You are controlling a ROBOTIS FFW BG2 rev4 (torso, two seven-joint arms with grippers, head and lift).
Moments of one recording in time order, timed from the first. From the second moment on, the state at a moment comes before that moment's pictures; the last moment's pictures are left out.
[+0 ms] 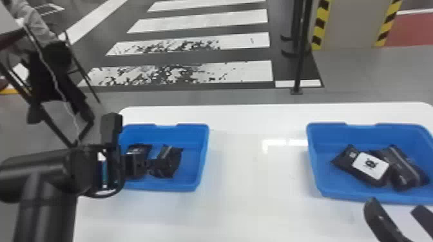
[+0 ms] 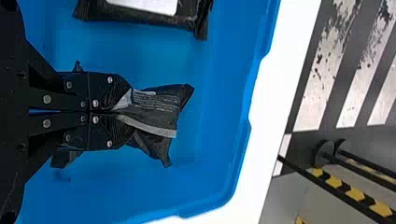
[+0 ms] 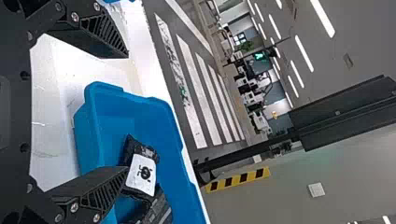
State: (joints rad) left arm -0.08 0.24 0.30 -1.88 0.24 1.40 -0.37; right arm 0.82 0.00 -0.10 -2.29 -0.39 0.18 0.24
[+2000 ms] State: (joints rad) left arm 0.11 0.14 -0.13 -2.16 0.50 1.13 -0.50; right arm 0.46 -0.04 0.05 -2.11 -0.49 0.36 0.46
